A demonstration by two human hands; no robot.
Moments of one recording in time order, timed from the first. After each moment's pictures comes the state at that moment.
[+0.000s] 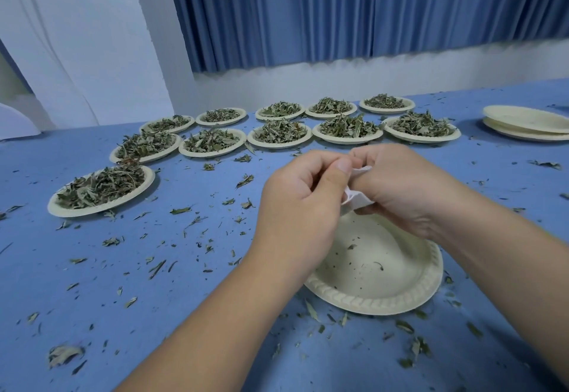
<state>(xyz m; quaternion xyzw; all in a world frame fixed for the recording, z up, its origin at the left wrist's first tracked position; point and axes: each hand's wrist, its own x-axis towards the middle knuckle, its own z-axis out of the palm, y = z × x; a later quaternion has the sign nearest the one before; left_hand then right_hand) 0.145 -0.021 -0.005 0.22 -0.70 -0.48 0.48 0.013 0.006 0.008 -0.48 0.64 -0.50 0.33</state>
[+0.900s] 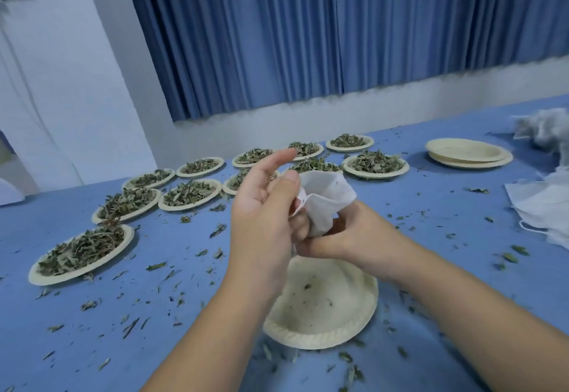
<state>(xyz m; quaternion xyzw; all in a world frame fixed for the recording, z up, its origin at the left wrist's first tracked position) 0.112 -0.007 0.031 0.12 -0.57 -0.62 0.53 -0.008 0.045 0.008 -0.58 0.52 -0.54 0.32</state>
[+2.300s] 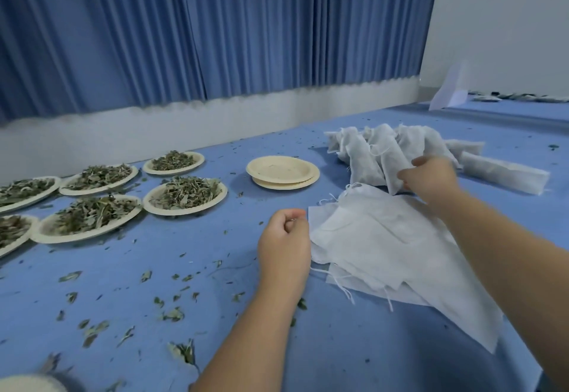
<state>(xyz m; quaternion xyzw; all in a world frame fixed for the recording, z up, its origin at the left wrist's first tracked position) -0.217 0.067 -0.053 0.25 -0.65 -0.63 0.33 -0.428 0.209 -0.003 -0.04 0.86 -0.51 -0.06</state>
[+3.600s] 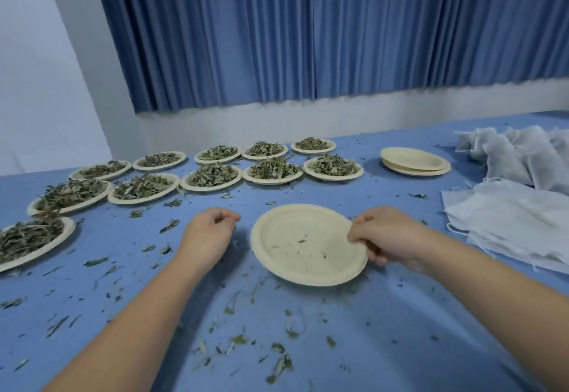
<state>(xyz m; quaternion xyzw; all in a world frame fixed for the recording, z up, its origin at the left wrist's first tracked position) 0.101 -0.089 -0.031 0.45 -0.73 -0.38 0.33 -0.109 0.090 -0.007 -0.35 0.79 -0.40 0.31</state>
